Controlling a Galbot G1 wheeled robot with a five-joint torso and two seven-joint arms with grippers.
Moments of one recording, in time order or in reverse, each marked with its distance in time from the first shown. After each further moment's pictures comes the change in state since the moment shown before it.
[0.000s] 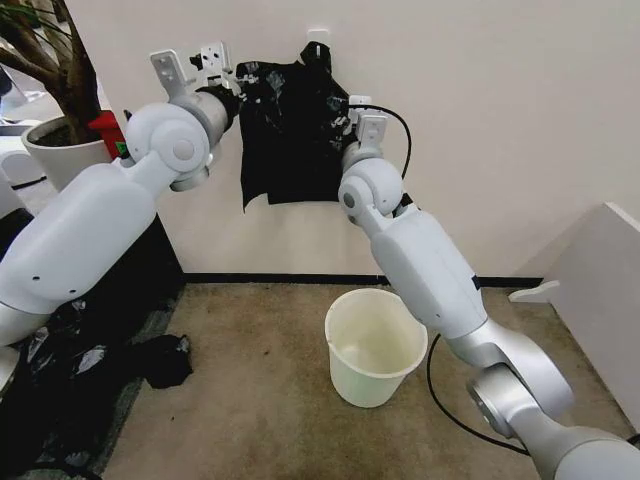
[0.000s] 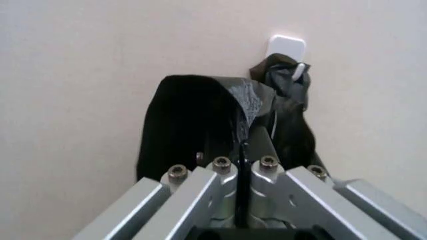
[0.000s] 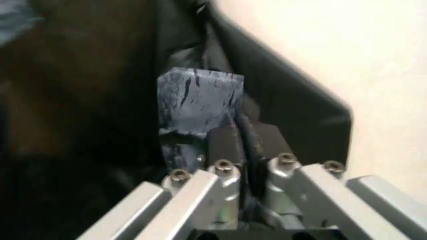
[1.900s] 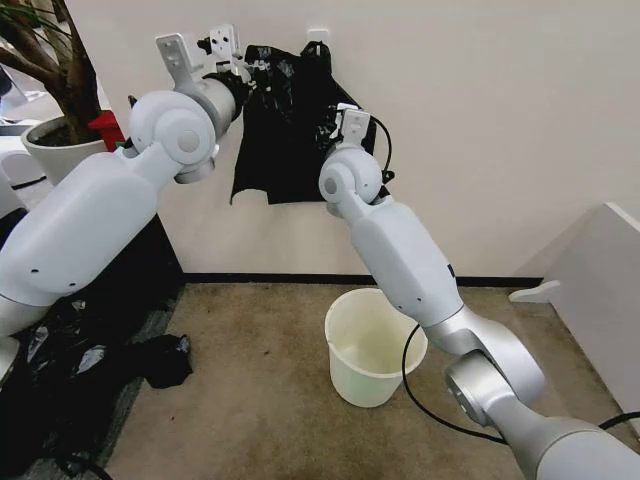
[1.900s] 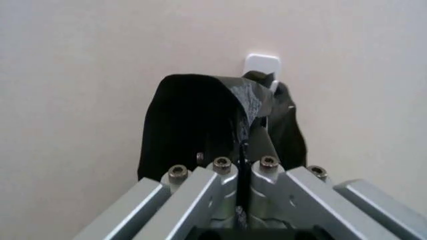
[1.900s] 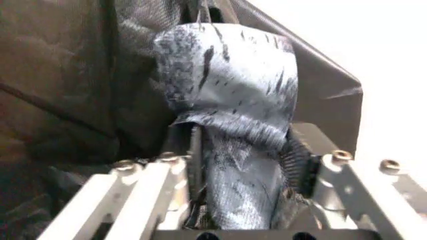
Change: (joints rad) left arm -0.031 0.009 0.019 -0.024 0.001 -0.007 0.008; right arm 0.081 0.112 0.021 -0.164 0.044 -0.041 0.122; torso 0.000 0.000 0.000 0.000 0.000
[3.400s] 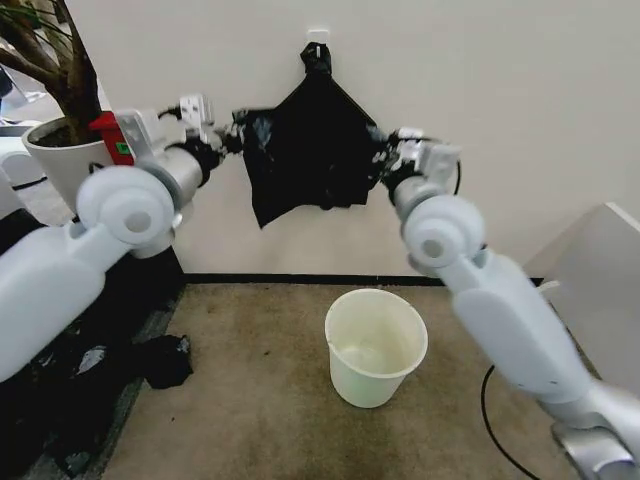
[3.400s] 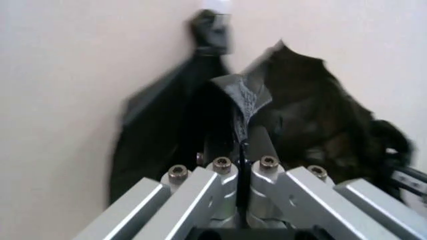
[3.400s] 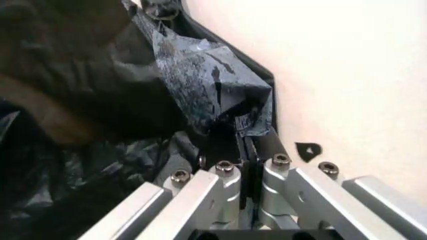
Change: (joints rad) left arm 0.256 0.239 -0.145 -0.377 -0.174 0.001 0.000; right arm -0.214 -0.509 0.054 0.683 0.446 -0.089 0.091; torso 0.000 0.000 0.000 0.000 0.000
